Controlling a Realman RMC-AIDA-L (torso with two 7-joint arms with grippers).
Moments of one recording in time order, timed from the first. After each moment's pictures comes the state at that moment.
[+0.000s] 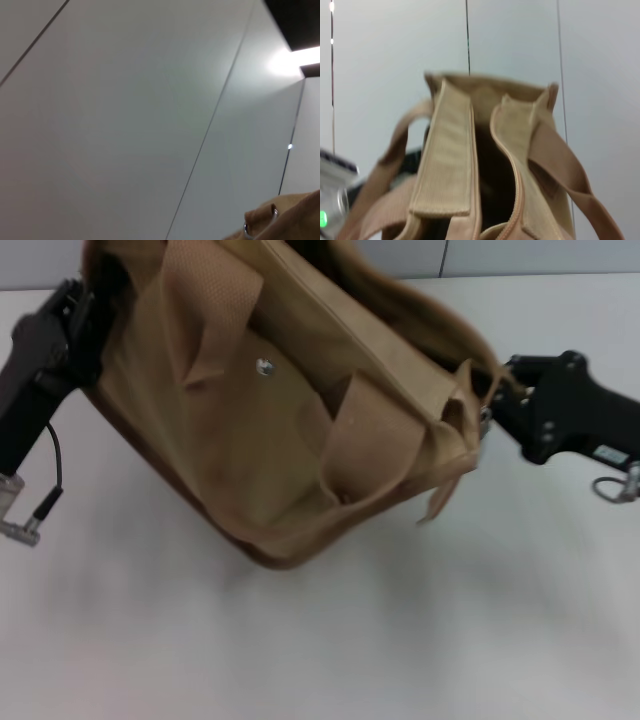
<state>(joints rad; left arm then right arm) -0.46 -2.07 0.60 0.06 1.22 1.77 -0.93 0.45 2.05 -0.80 -0.44 -1.50 -1.64 0.94</state>
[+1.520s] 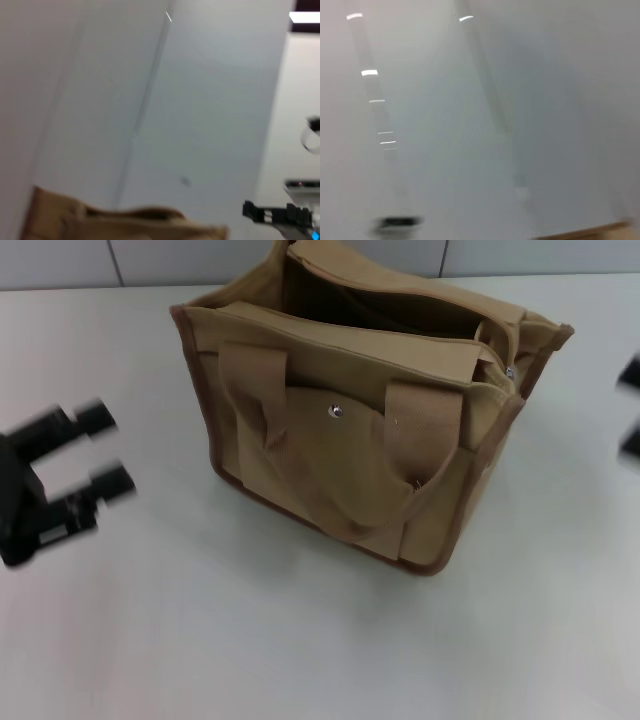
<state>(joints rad) -0.31 -1.91 0.77 0.36 1.53 1.97 -1.09 0.32 2.00 -0.53 -0.61 -1.66 -2.08 1.26</state>
